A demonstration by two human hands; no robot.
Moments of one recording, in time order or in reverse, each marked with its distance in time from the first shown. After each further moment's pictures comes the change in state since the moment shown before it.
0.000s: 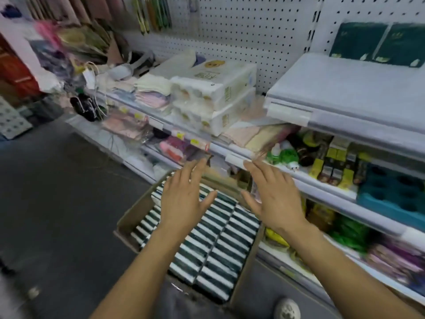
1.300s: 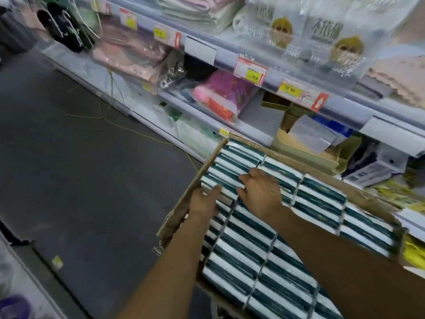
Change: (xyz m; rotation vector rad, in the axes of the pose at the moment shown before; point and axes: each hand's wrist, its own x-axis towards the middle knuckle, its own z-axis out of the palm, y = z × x) left_hand 0.036 -0.284 0.261 -1.090 -0.488 -1.334; right_hand 0.121 -0.158 0.374 -0.003 -0.693 0.174
